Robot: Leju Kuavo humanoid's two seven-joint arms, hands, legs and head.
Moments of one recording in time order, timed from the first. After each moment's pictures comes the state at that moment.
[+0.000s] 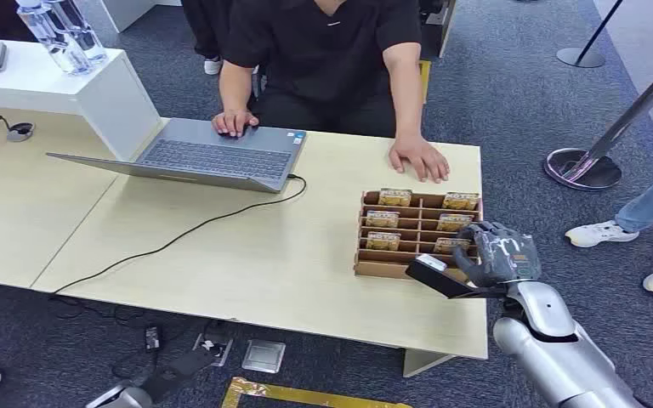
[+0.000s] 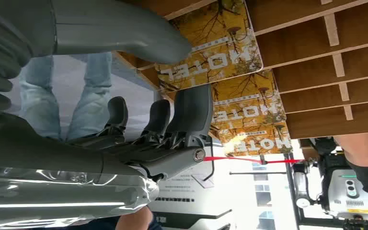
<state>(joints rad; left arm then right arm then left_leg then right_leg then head) -0.08 -0.13 0.65 -0.20 -1.38 -0.01 0.04 -0.50 -0.12 0.62 -0.53 1.08 -0.46 -0.21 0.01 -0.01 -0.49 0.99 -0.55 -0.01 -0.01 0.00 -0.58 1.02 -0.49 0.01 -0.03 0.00</state>
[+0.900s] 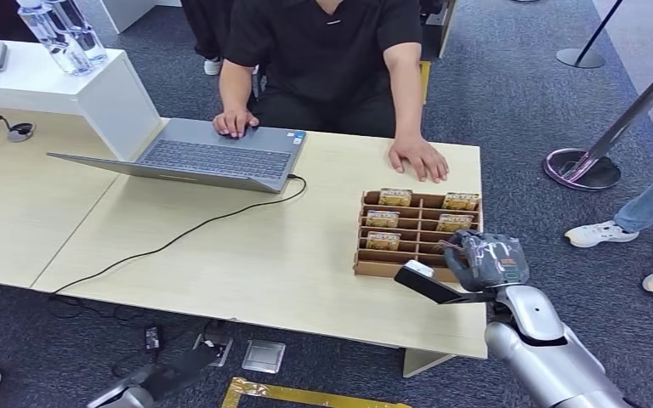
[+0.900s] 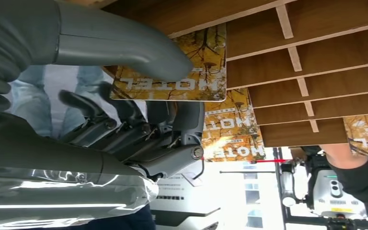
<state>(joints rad) -0.08 -0.13 0.63 -0.20 -1.42 0.06 0.00 -0.49 -0.10 0.64 -0.53 1.11 -0.46 -0.20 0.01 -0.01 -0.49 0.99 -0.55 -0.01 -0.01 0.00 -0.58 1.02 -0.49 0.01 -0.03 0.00</state>
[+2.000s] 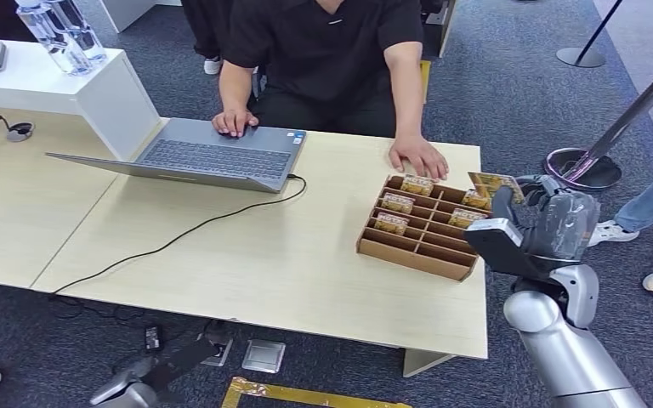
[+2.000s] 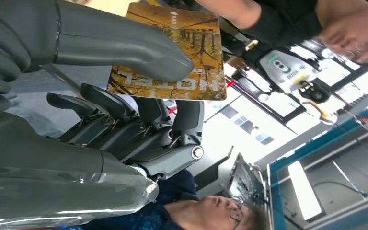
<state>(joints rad) -0.09 -0.13 0.62 -0.20 -1.42 0.12 0.02 -0.47 -0.05 0.43 -0.86 0.71 -0.67 -0.47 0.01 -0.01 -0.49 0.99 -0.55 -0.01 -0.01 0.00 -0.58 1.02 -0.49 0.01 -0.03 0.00</state>
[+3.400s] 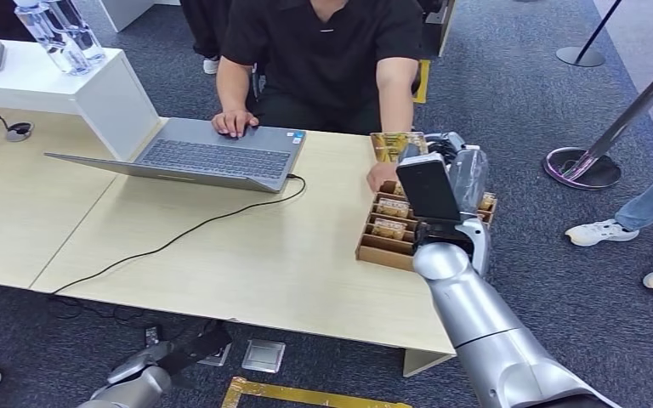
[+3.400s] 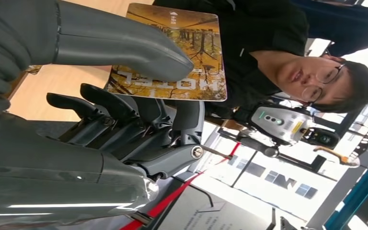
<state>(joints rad) -0.16 -0.13 0.55 -0.20 -1.47 0.07 0.06 -0.70 0.29 0.42 -0.50 0.48 -0.62 -0.52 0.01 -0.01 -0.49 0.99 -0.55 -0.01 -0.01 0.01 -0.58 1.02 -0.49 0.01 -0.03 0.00</state>
